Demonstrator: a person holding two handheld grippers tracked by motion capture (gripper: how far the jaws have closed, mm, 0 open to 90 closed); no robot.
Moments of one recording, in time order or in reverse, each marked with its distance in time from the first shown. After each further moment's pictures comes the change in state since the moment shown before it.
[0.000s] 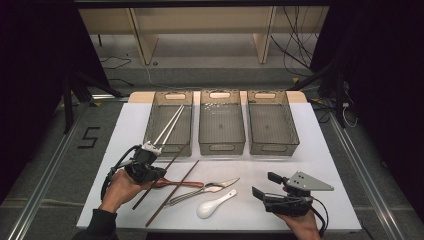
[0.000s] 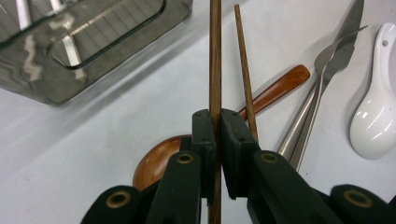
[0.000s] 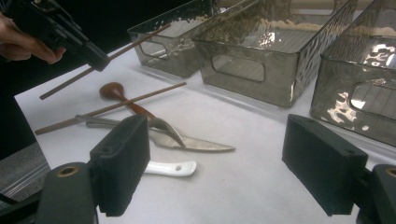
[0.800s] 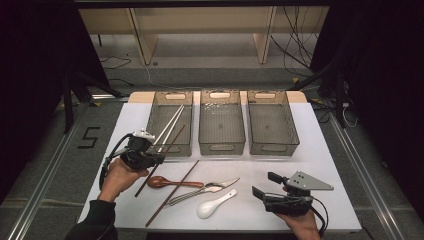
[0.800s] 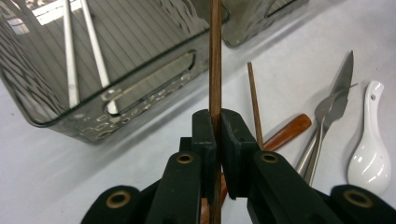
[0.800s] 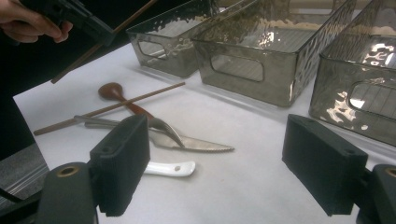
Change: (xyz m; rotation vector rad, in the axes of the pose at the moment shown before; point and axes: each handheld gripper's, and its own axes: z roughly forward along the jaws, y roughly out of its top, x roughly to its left) left arm 0.021 0.020 -0.015 -0.120 -0.005 -0.045; right arm -0.001 0.000 0.001 0.001 -0.003 0.006
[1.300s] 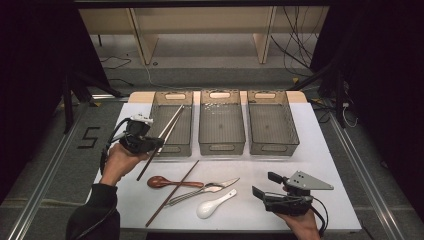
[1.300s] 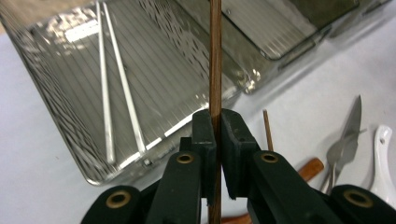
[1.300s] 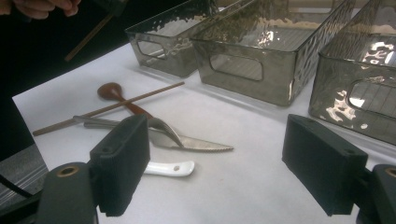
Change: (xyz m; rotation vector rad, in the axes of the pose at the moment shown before) left arm 0.013 0.036 -0.010 -0.078 0.038 0.003; right arm -0.001 0.000 0.001 0.000 -0.001 0.004
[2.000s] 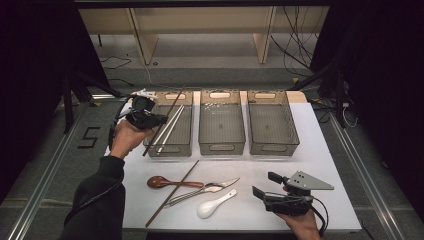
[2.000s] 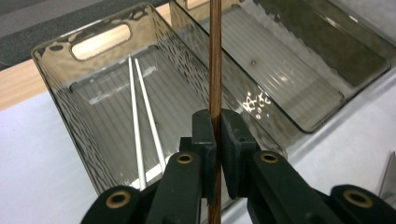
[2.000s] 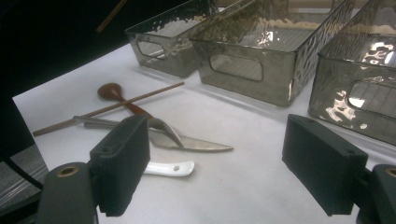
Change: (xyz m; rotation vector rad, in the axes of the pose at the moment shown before) left arm 0.023 0.055 0.014 -0.054 0.047 0.021; right arm 0.000 0.000 0.000 -0.001 0.000 0.002
